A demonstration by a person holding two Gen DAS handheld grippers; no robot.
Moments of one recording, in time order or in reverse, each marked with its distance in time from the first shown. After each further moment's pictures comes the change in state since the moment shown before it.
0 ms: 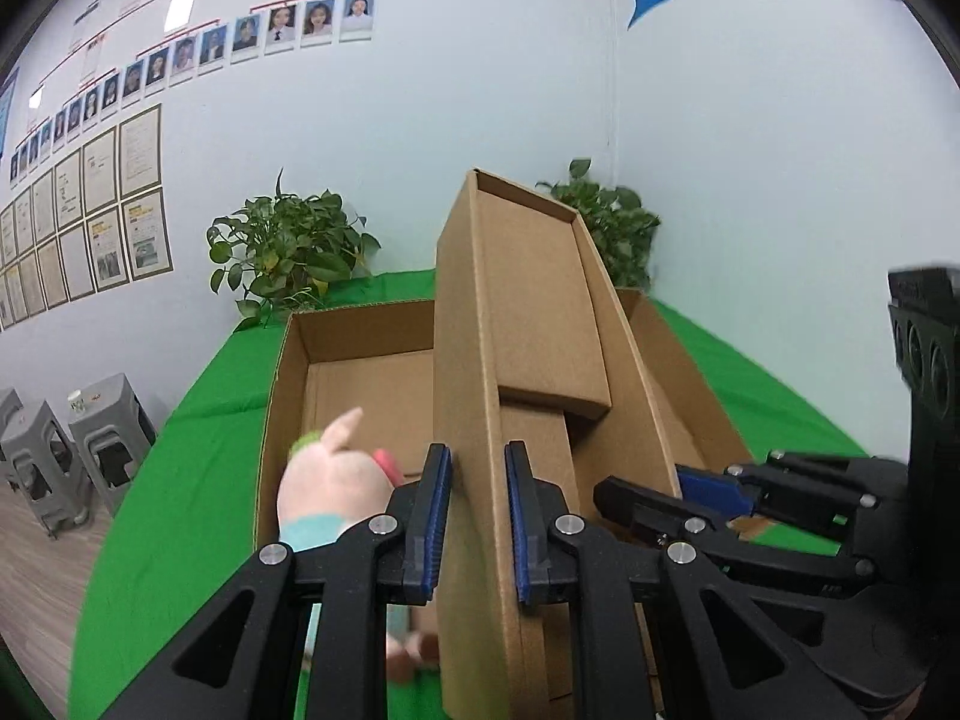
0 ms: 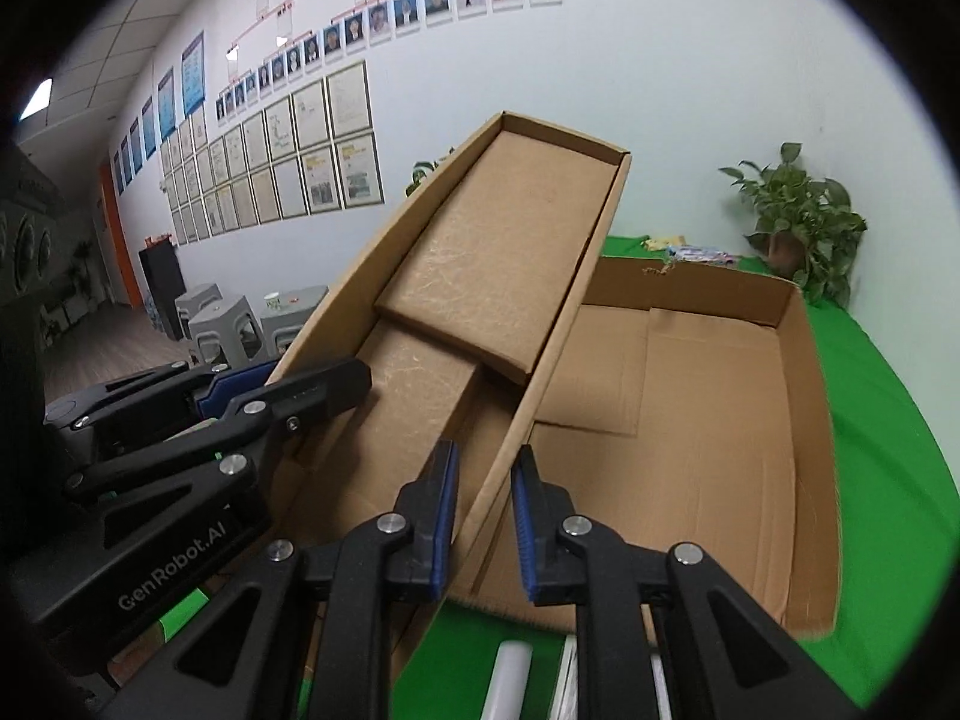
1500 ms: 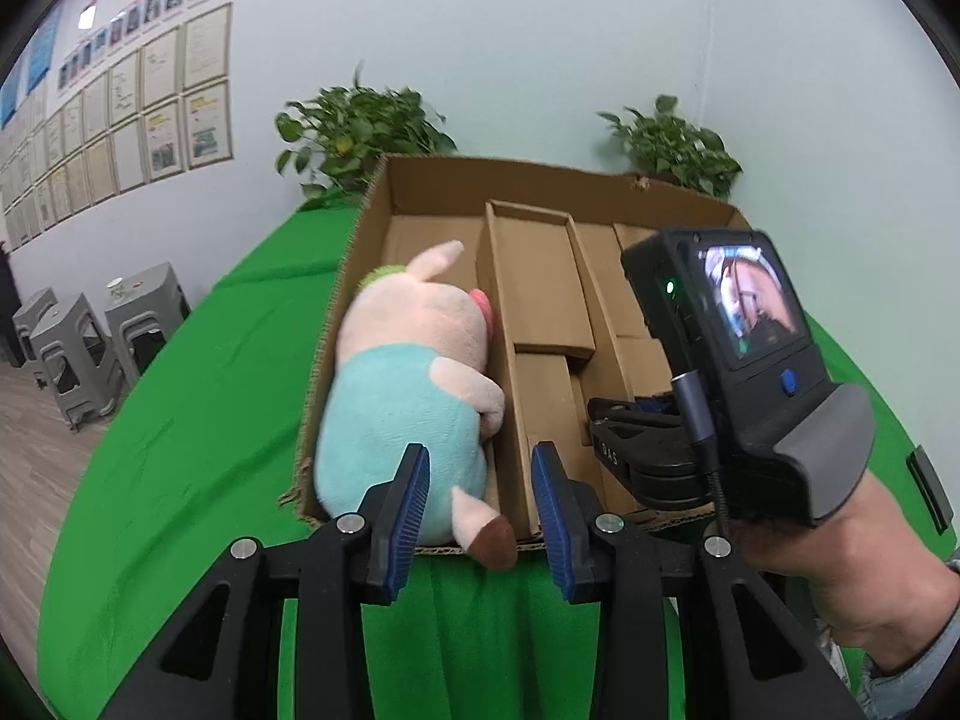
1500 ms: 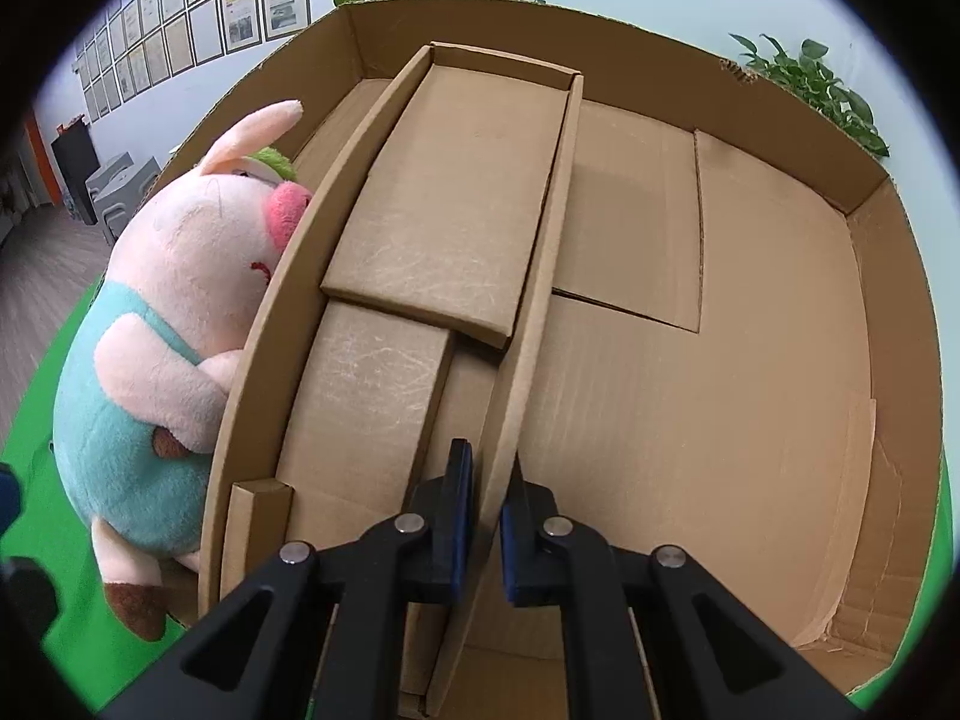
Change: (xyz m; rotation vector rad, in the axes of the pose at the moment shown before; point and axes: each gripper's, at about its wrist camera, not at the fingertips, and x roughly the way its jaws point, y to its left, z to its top) left arm 0.009 0.042 -0.097 -0.156 0.161 0.114; right arm 0.124 0.019 -0.036 -0.033 0.382 -0.200
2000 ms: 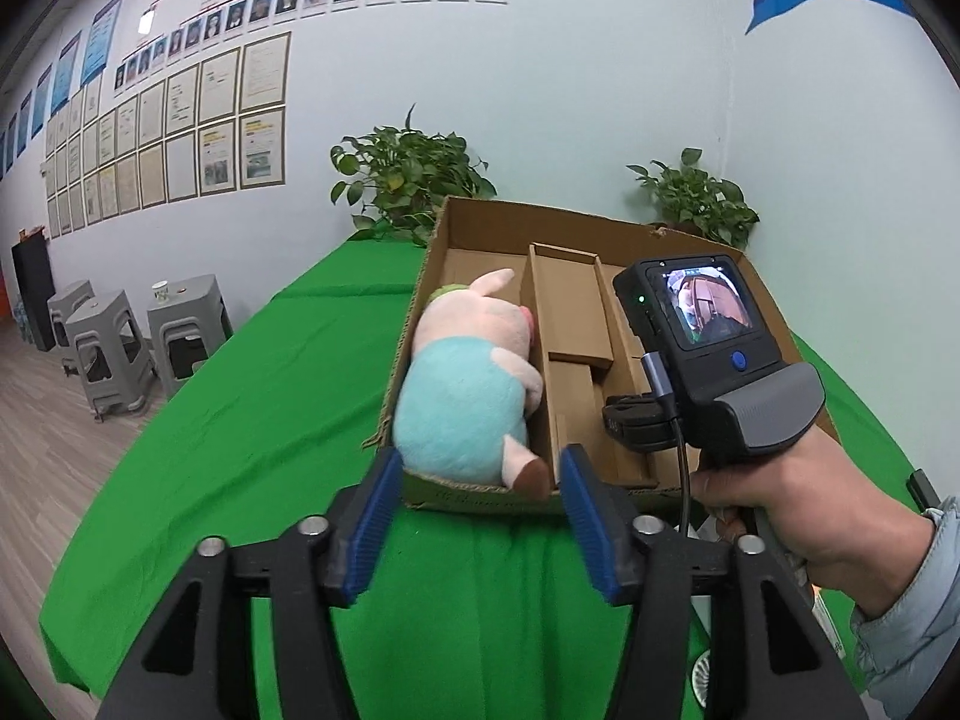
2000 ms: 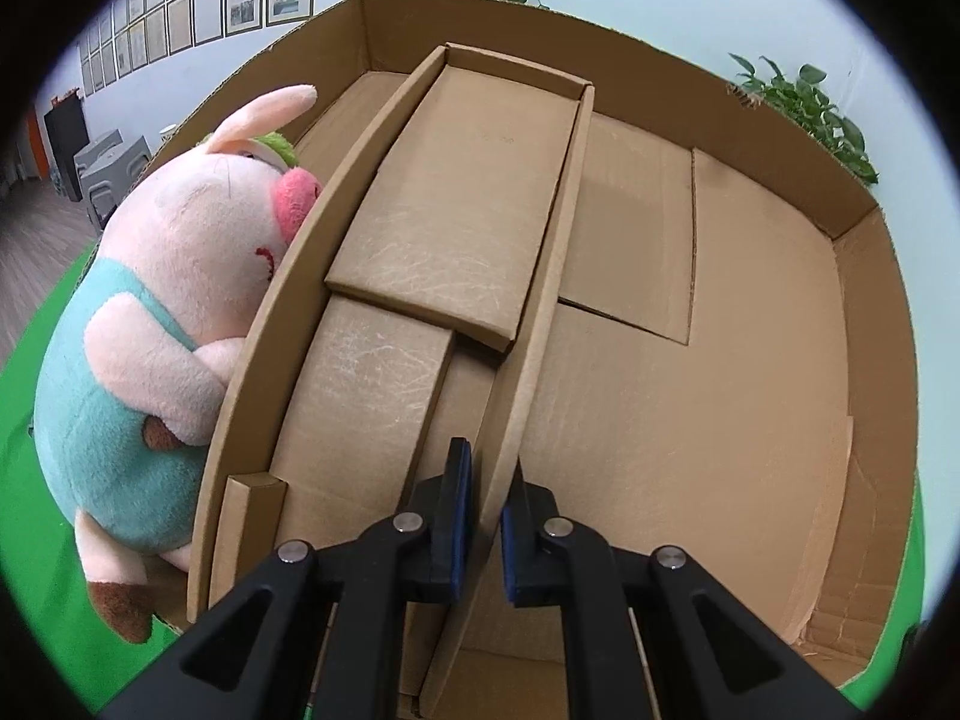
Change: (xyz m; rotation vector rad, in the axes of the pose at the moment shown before) left arm -0.098 0.006 -0.049 -0.069 -0.113 0.069; right arm 0.006 0.024 0.000 -0.059 -0.010 -0.081
